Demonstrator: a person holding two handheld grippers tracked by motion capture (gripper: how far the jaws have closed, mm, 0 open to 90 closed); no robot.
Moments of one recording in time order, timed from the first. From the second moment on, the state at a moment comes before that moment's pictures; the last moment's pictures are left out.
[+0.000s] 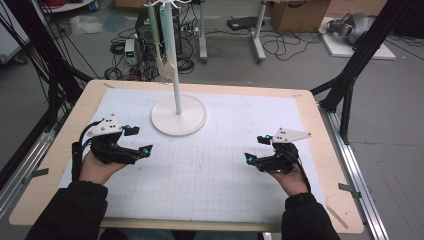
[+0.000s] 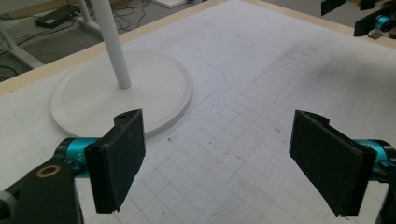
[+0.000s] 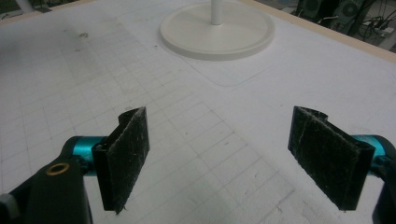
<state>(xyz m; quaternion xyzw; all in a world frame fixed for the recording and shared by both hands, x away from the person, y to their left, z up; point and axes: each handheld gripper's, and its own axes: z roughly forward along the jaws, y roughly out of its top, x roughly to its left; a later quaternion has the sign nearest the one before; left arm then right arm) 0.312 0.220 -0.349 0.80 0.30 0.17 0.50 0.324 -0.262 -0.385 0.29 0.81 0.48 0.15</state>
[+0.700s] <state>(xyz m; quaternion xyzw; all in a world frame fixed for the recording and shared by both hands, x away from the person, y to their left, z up) 0.302 0.227 -0.370 0.79 0.31 0.17 0.50 0.322 -0.261 -0.391 0.29 0.81 0.48 0.15</state>
